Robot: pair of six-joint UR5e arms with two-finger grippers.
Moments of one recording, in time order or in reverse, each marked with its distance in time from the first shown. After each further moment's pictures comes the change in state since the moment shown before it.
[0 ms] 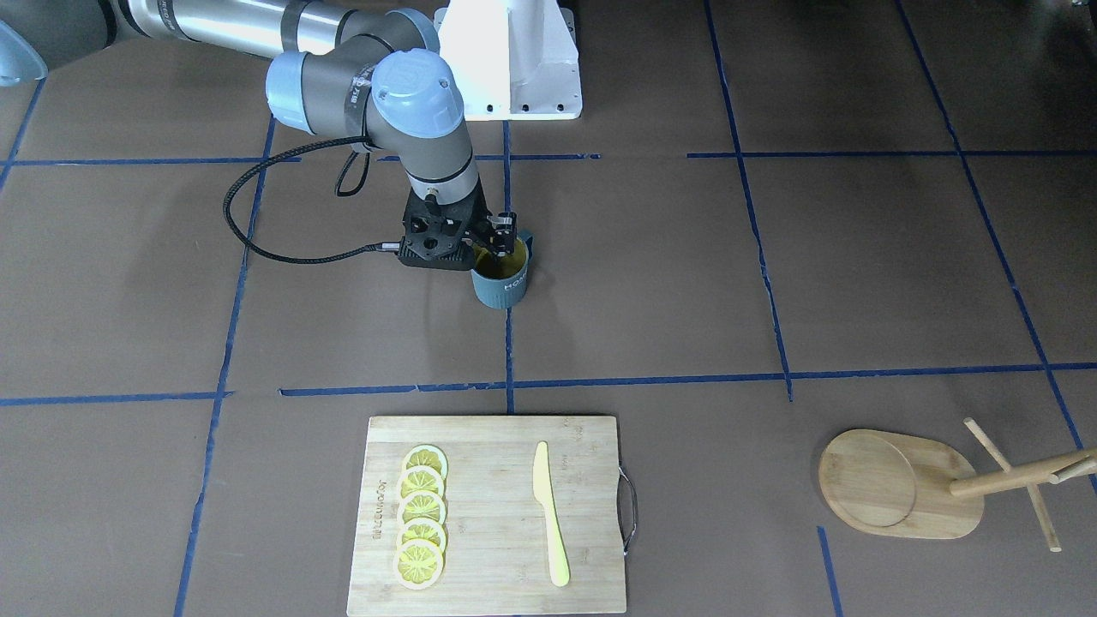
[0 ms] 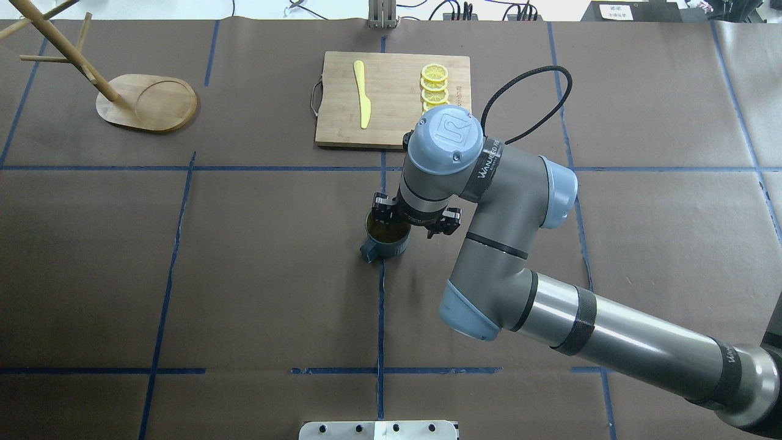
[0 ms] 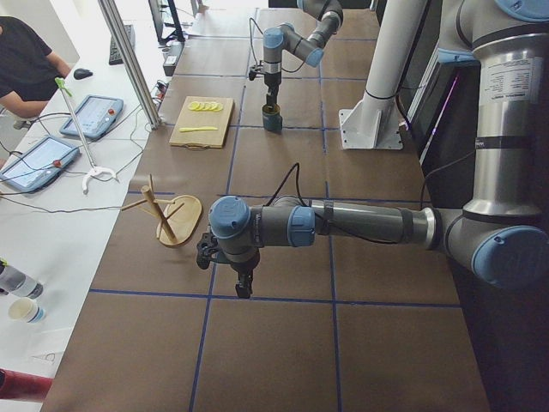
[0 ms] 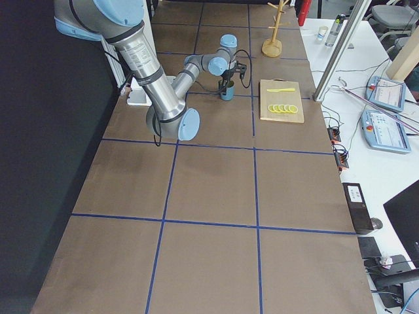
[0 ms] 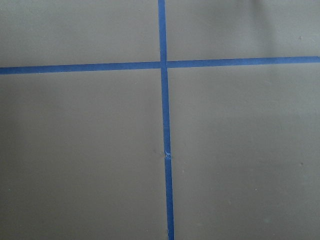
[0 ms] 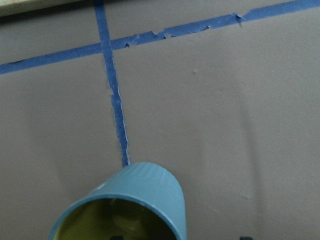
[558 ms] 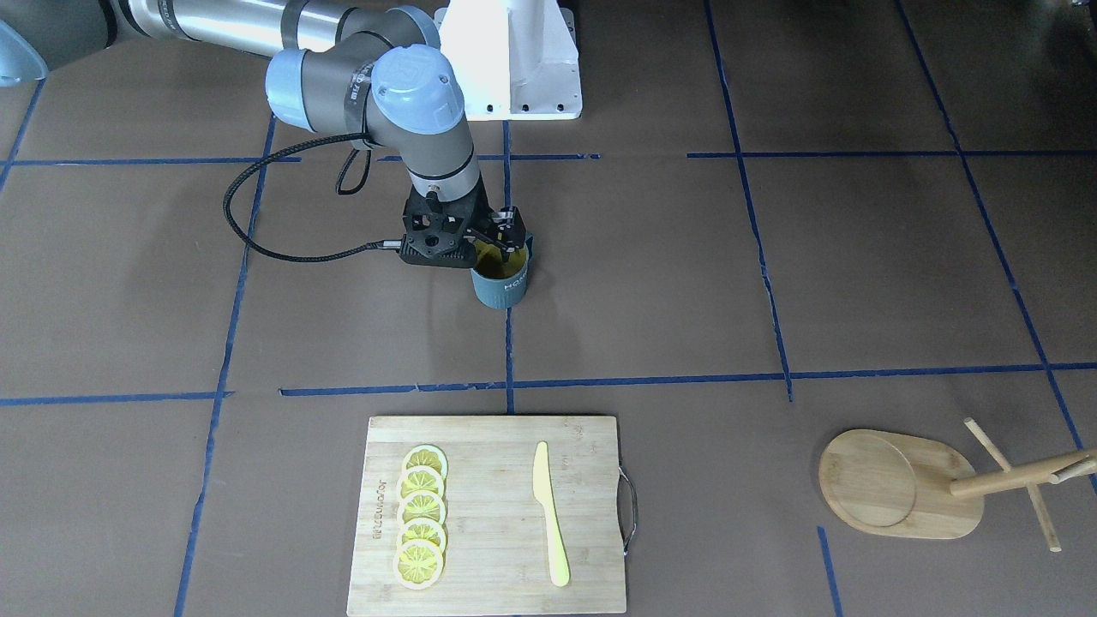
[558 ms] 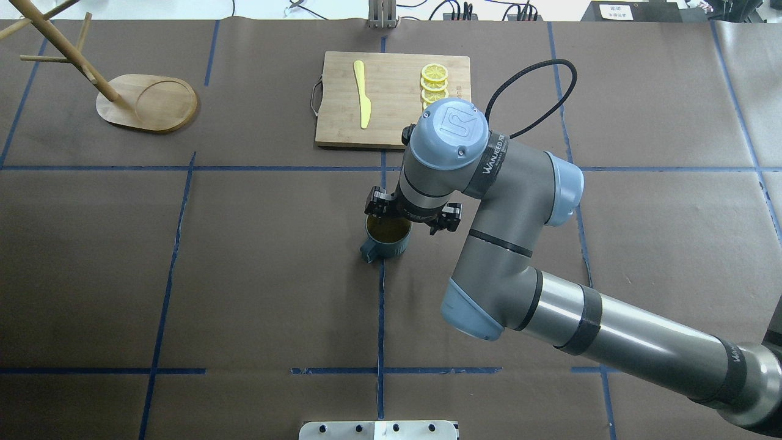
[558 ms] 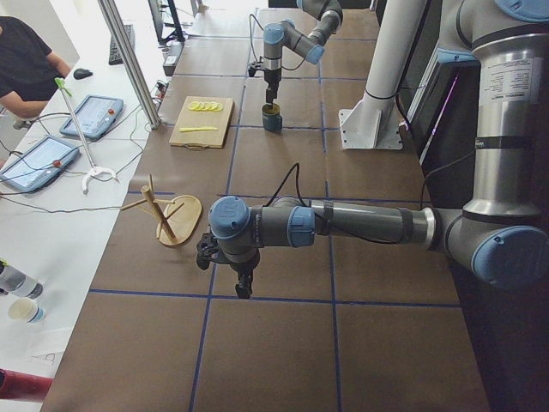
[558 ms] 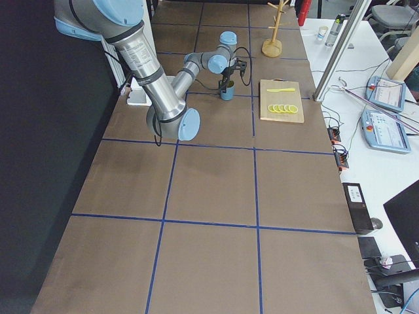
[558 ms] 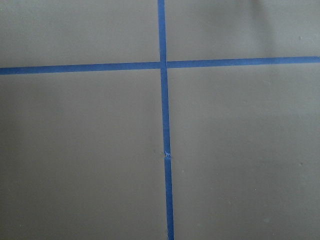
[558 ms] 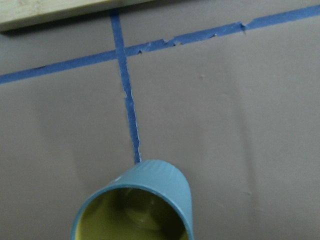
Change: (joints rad) left arm 0.000 0.000 0.000 0.000 -0.001 0.000; right arm 0.019 -0.027 0.072 -0.004 0.005 0.002
